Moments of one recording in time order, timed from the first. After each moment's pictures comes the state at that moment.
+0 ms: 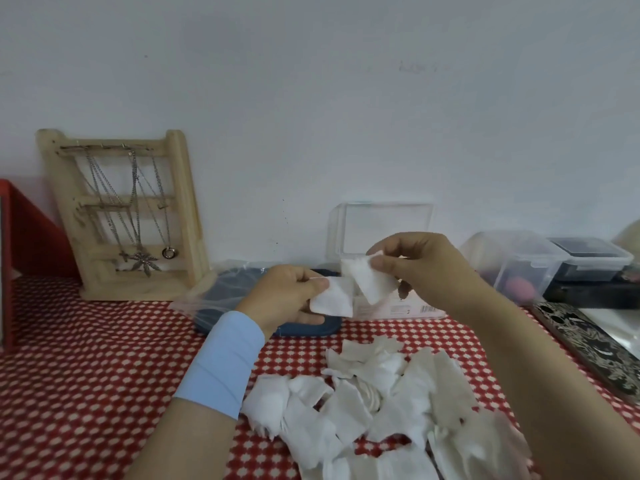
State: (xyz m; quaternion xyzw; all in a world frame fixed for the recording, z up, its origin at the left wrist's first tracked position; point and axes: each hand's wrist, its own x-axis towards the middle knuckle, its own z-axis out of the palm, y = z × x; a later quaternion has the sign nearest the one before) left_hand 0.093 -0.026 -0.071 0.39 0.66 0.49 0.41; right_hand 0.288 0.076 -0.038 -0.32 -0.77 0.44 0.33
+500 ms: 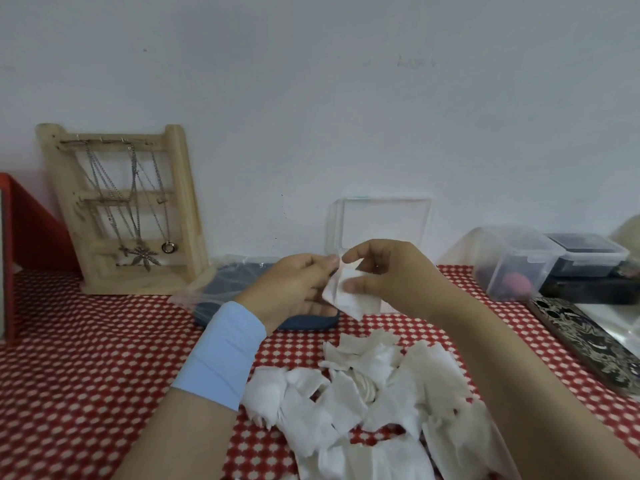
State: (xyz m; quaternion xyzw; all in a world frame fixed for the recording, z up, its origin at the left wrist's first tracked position) left_hand 0.108 -0.030 -0.058 0.41 0.59 0.51 0.47; right_hand 0.271 0.062 -0.047 -0.31 -0.83 0.38 0.26
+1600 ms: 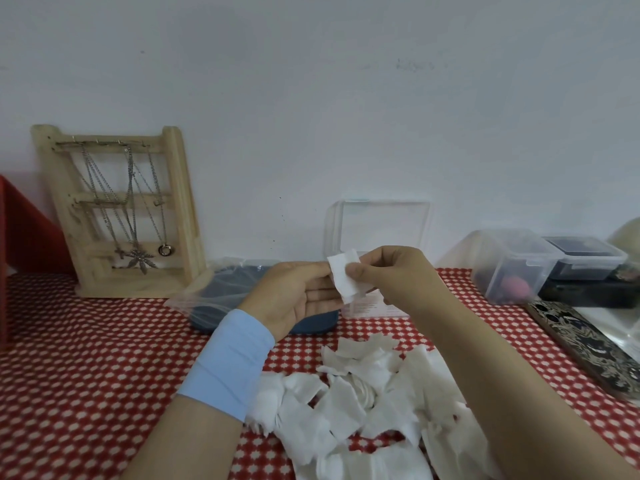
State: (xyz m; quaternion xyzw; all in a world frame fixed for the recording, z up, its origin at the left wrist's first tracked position) left_hand 0.114 -0.027 -0.062 0.33 0.52 0.59 0.52; right_hand 0.266 0.062 -0.053 -0.40 -0.70 0.48 0.34
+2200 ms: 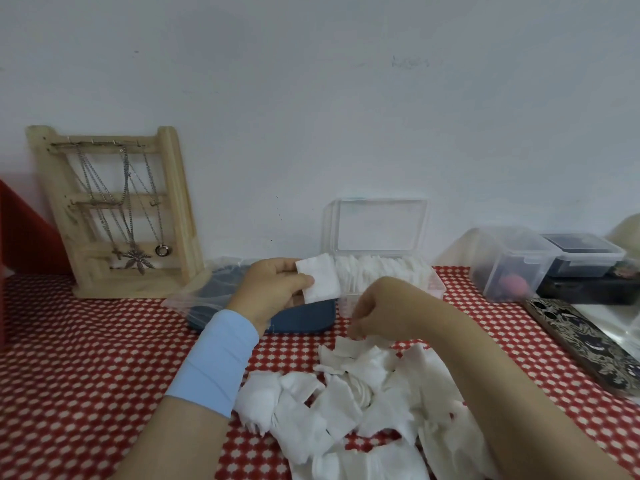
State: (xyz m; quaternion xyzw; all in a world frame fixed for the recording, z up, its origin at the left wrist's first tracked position) left_hand 0.092 -0.020 -0.078 0.33 0.64 0.59 0.37; right_hand 0.267 0.063 -0.067 -0.42 -0.87 0.26 0.02
